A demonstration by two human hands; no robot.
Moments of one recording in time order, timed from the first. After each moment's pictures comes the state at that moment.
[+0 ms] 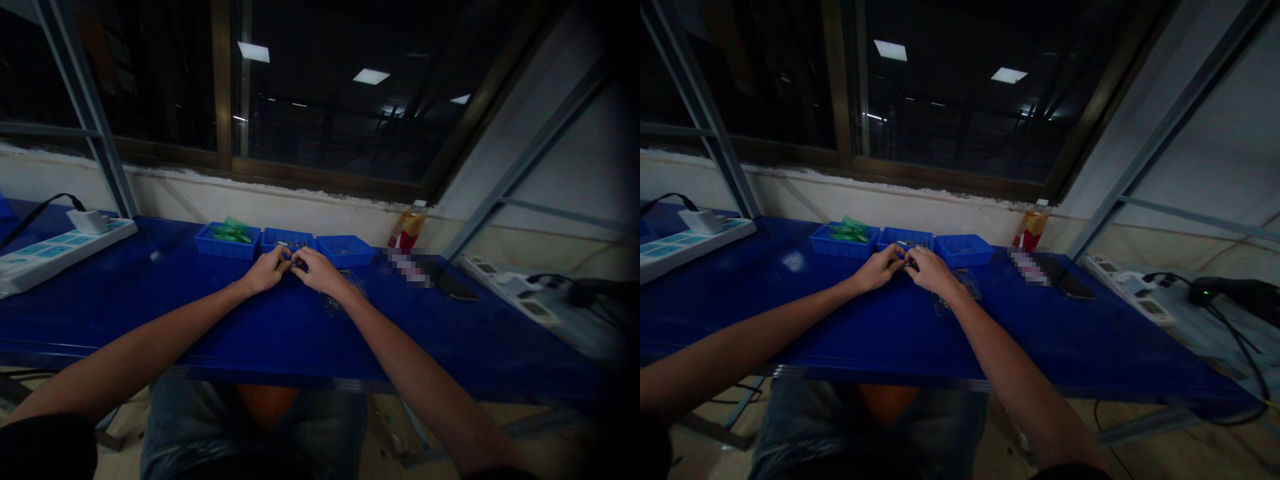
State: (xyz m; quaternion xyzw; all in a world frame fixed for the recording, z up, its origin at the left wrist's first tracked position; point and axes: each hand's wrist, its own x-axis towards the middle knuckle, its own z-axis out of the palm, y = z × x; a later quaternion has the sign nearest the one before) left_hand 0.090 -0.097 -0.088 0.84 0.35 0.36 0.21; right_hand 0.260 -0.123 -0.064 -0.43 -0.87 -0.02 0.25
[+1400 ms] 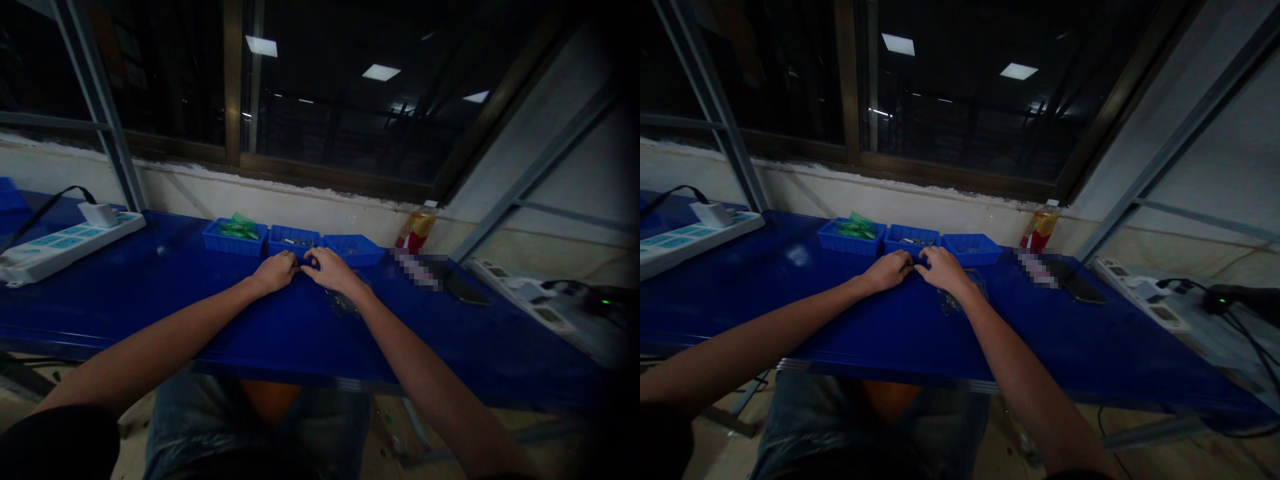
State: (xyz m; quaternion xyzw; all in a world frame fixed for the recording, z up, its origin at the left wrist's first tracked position) left_hand 0.098 -0.097 -0.089 0.88 0.43 0.21 0.06; right_hand 0.270 -0.118 -0.065 -0.49 -0.84 -0.04 0.23
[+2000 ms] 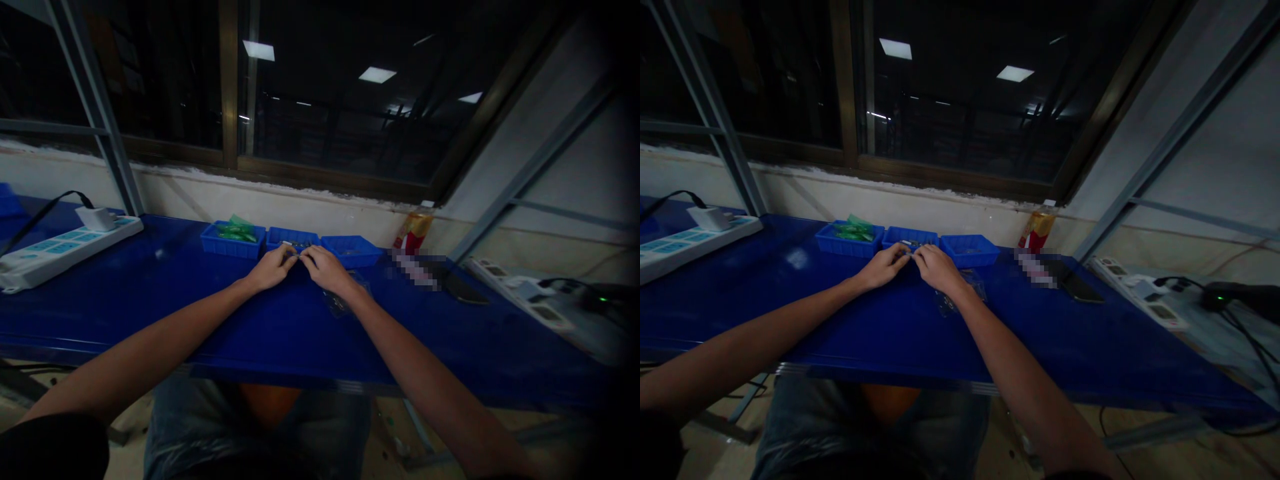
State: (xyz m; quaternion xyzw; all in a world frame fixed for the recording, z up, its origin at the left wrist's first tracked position) left_hand 0.092 -0.098 -0.084 0.83 0.37 0.37 0.19; right_hand 0.262 -0.117 -0.063 -0.45 -0.85 -0.06 0.27
